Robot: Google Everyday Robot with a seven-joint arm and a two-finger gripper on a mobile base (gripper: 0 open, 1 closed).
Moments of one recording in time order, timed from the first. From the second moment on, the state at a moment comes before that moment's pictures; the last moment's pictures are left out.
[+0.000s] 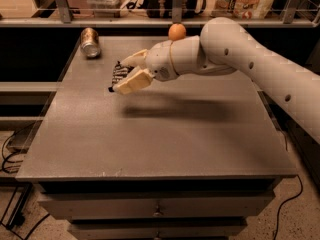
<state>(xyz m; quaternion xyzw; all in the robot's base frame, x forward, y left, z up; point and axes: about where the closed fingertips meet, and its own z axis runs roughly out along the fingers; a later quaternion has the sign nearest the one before) 0.622 0.097 0.899 -0.57 0.60 0.31 0.48</state>
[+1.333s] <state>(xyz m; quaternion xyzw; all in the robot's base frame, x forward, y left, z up) 0.760 0.087 0.862 -0.42 0.69 0.23 0.54</state>
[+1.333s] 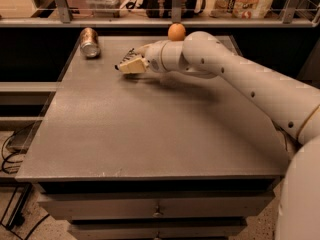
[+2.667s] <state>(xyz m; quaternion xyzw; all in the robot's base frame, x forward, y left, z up) 0.847 0.155 0.859 -0.42 0.70 0.21 0.54</state>
